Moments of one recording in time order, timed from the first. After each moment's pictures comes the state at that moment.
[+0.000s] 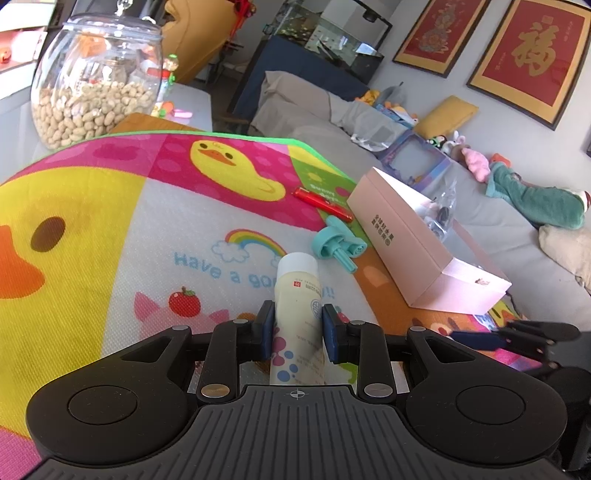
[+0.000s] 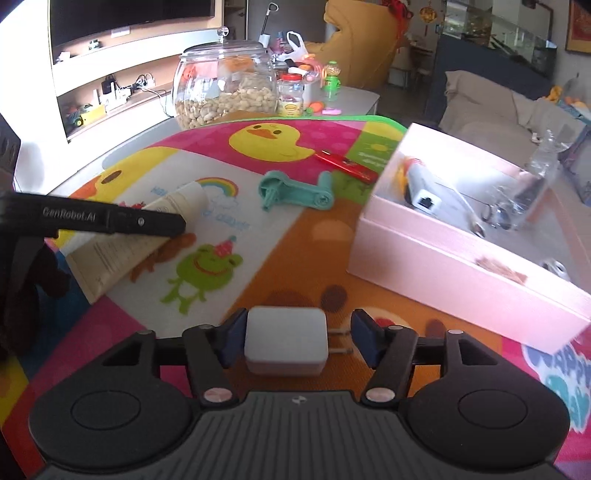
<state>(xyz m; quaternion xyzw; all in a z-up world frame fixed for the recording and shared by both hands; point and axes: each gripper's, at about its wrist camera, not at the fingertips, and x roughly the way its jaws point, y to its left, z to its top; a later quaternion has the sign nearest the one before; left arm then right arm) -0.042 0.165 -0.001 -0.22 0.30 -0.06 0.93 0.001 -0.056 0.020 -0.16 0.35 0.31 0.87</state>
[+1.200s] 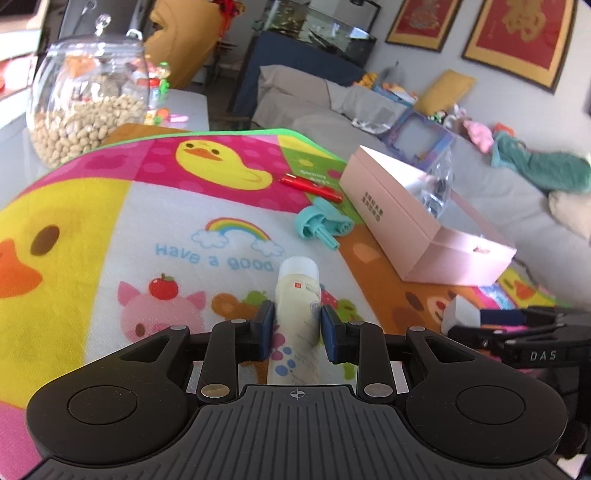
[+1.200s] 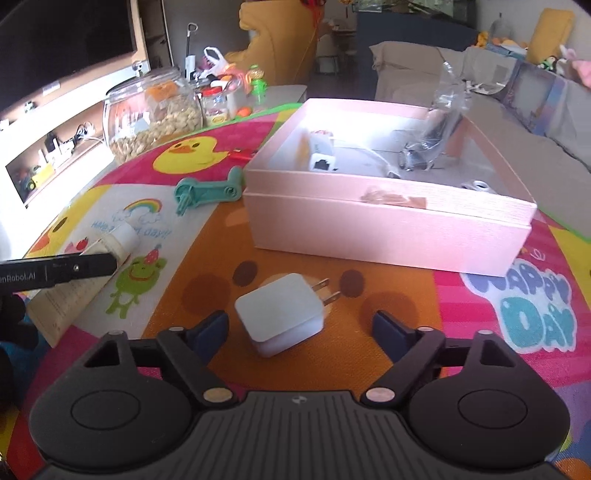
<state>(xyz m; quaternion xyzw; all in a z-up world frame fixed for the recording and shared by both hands) -0.049 0.131 0.008 -0.15 0.32 -0.04 0.93 0.016 -0.107 0.010 -0.06 0.38 0.22 0.90</state>
